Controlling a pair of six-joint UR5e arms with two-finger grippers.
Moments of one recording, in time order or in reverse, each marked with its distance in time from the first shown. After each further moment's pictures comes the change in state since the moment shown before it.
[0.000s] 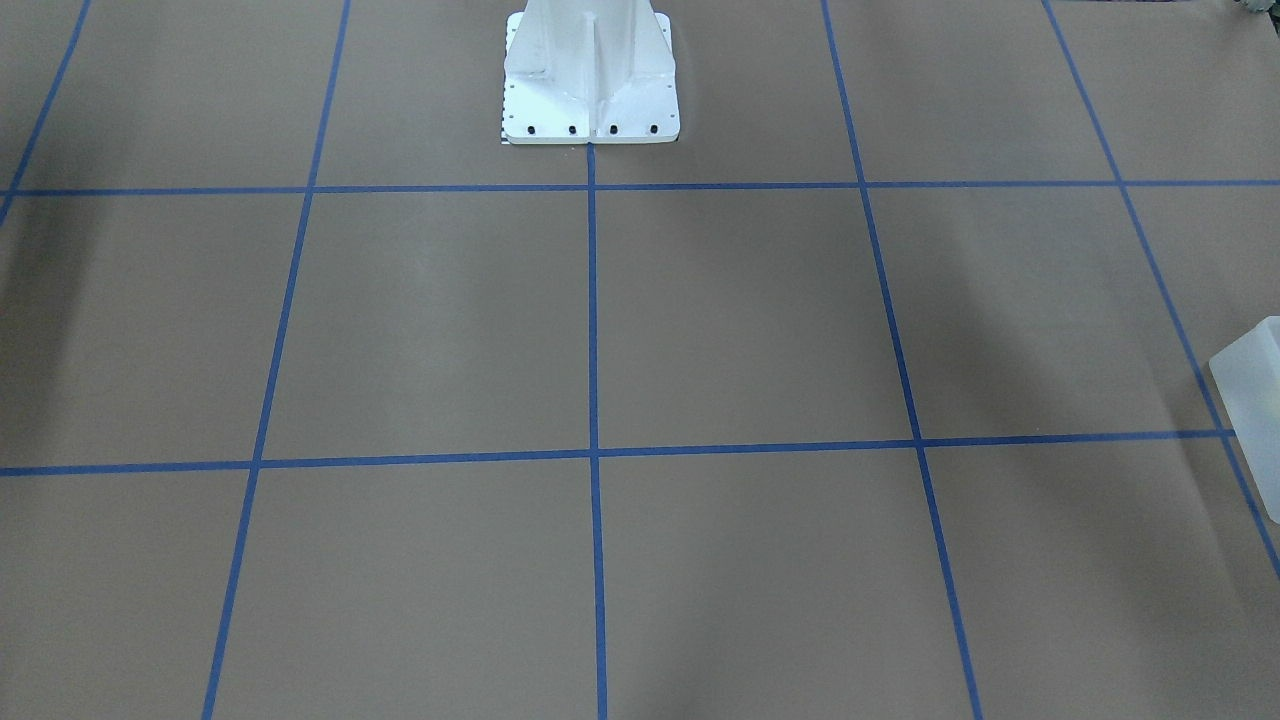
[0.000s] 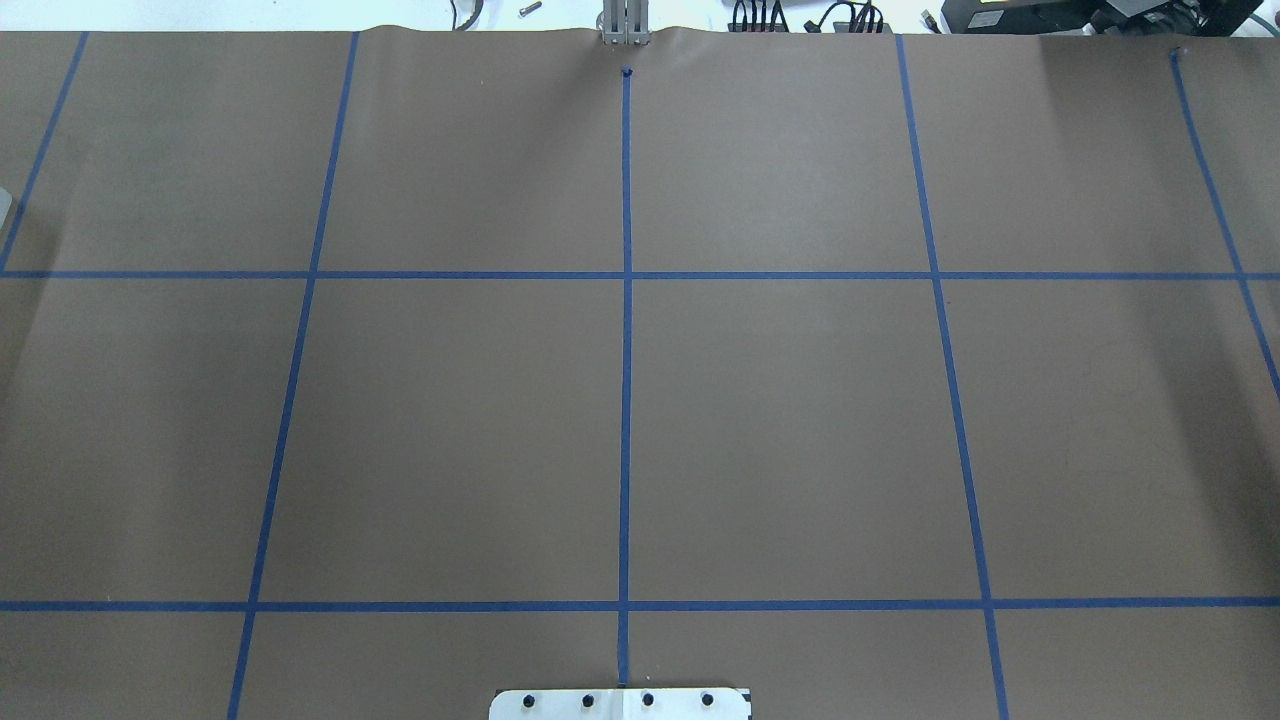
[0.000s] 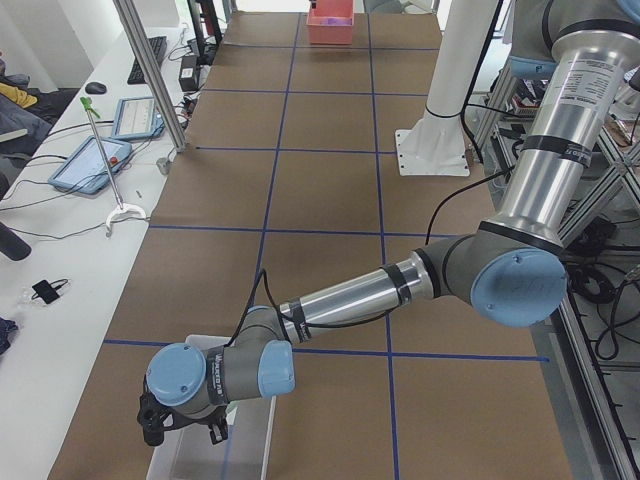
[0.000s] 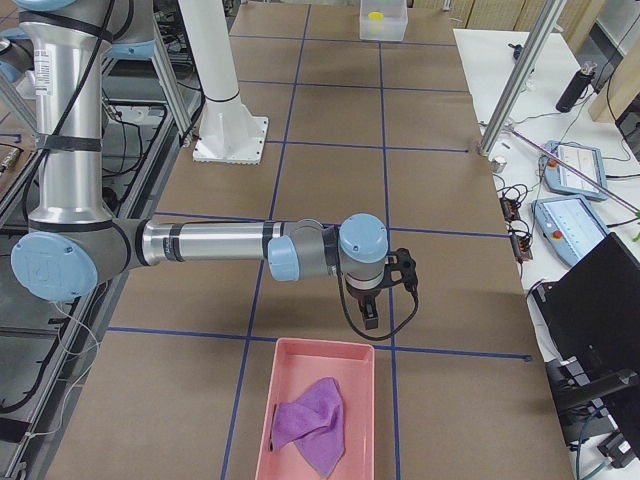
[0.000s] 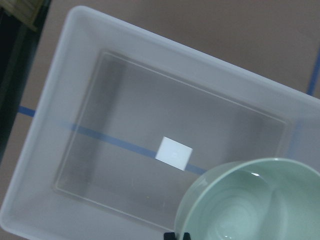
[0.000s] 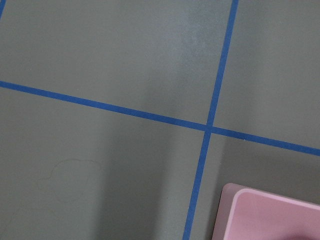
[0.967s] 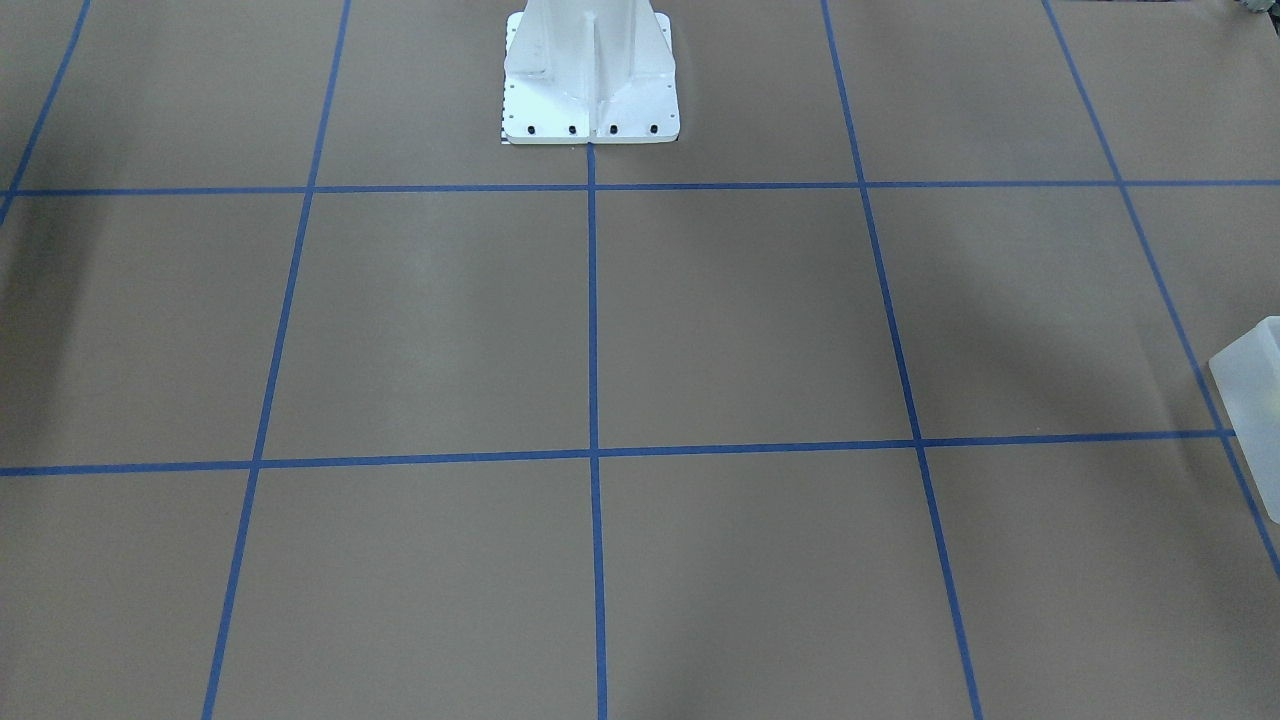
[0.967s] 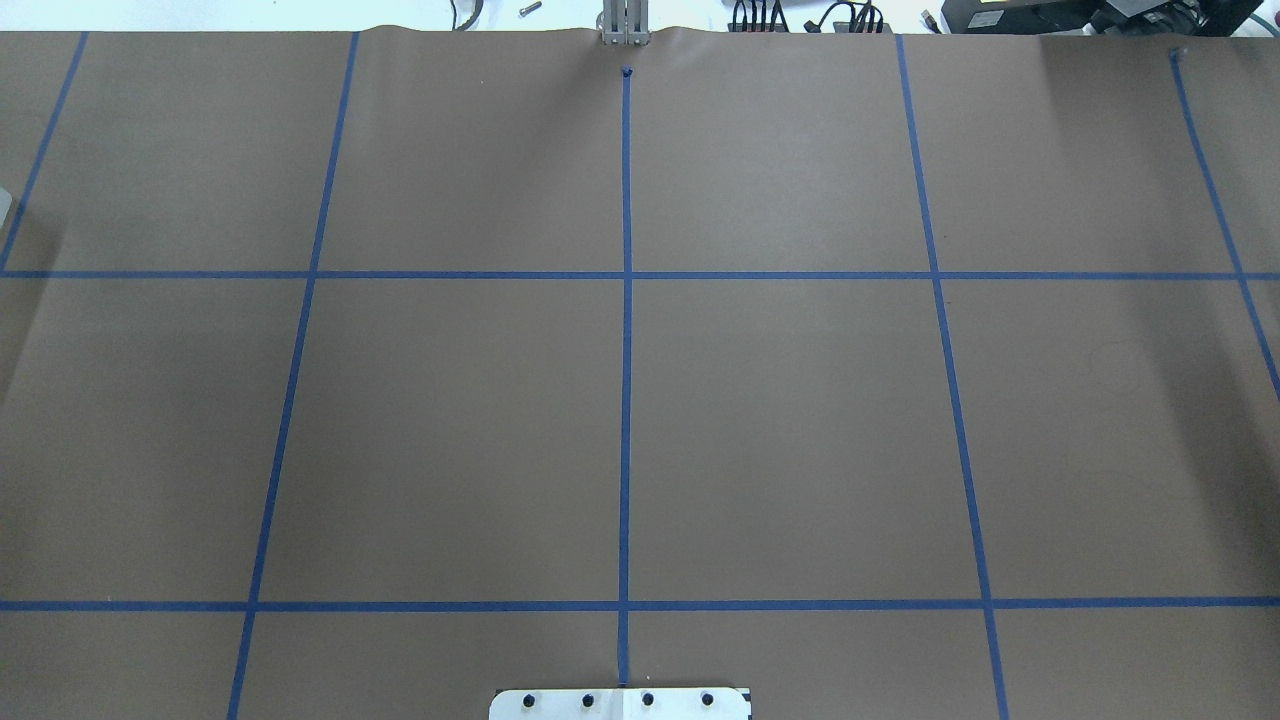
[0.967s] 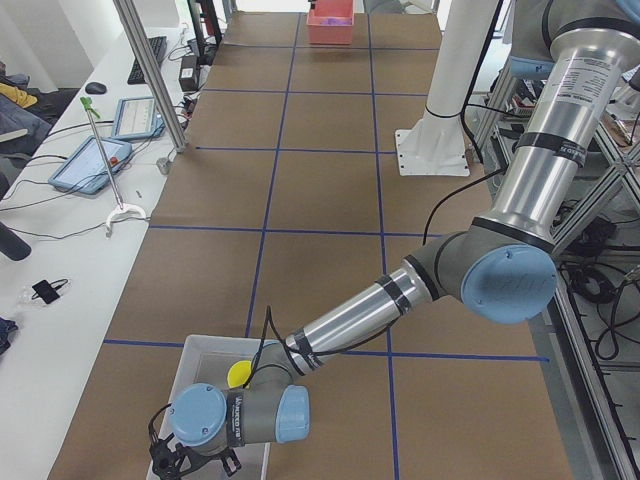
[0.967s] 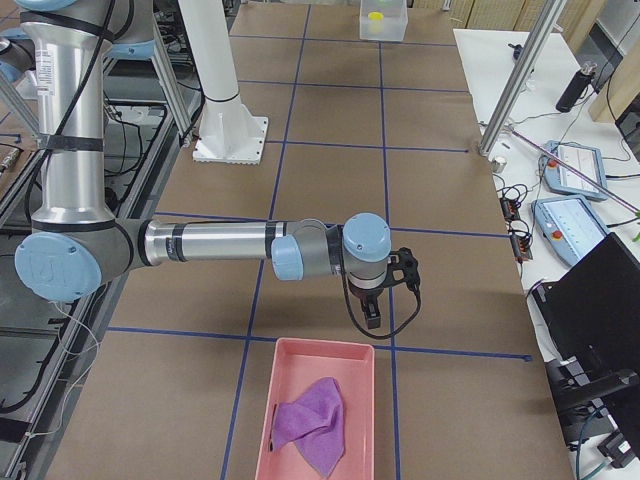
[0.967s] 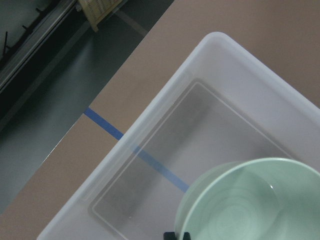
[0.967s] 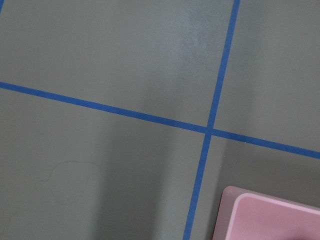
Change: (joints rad) left arm 0.004 -0.012 0.196 -0.232 0.015 -0.207; right arm -0.008 0.013 -0.011 -0.001 -0.005 0.000
